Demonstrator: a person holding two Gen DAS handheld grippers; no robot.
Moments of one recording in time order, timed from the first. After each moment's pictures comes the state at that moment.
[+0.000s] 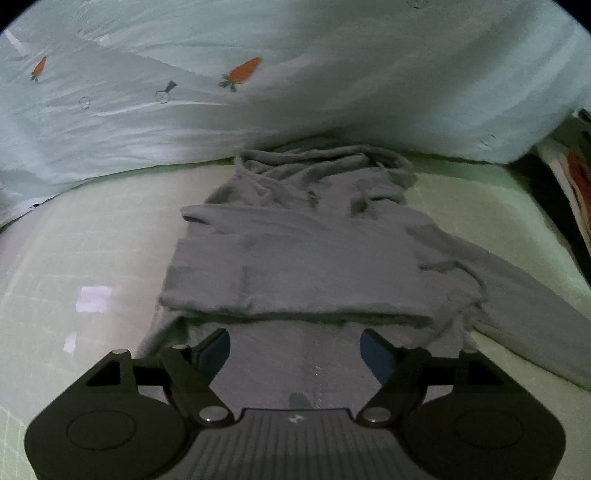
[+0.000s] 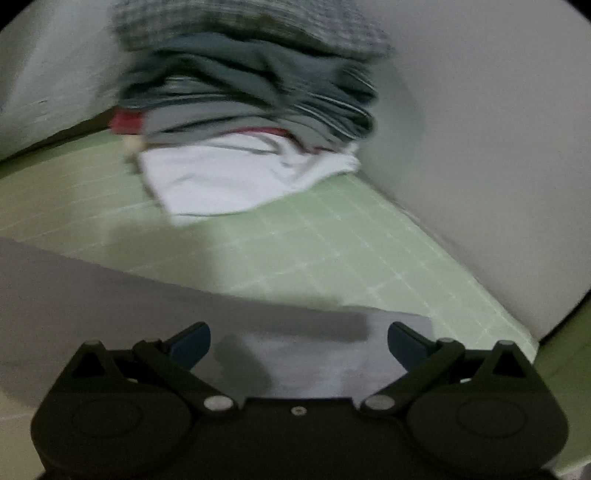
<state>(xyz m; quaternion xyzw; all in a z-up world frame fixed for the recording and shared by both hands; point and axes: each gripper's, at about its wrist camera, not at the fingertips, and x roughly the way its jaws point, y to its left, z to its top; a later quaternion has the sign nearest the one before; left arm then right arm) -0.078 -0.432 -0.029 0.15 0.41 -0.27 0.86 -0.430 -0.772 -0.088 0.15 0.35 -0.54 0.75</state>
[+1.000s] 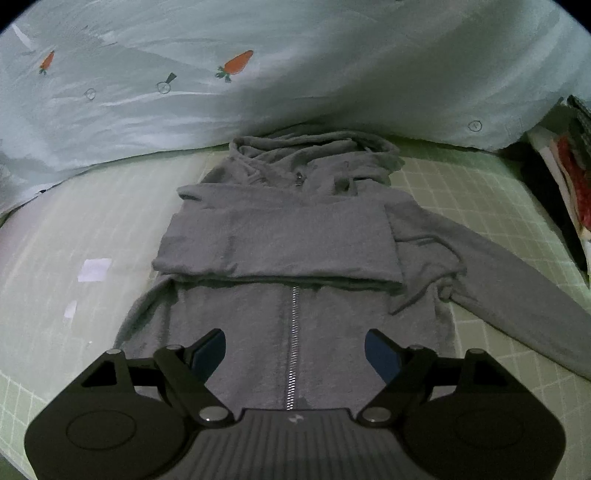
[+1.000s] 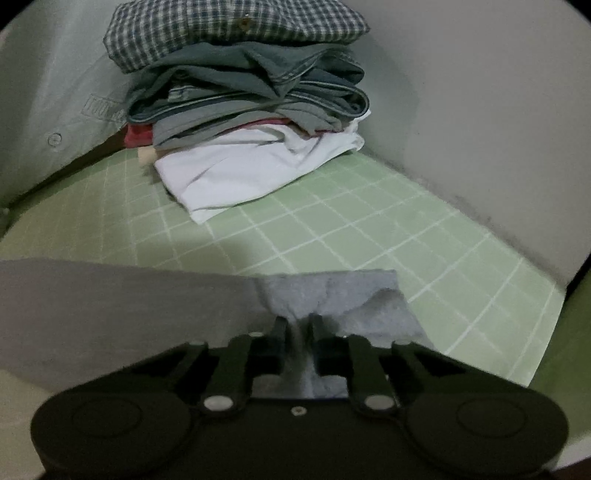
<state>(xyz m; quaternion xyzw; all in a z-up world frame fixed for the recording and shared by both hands) -0.108 -0.421 -0.027 0.14 0.42 -0.25 0.86 -0.443 -0.745 -0.093 0.23 0.30 -0.51 0.77</state>
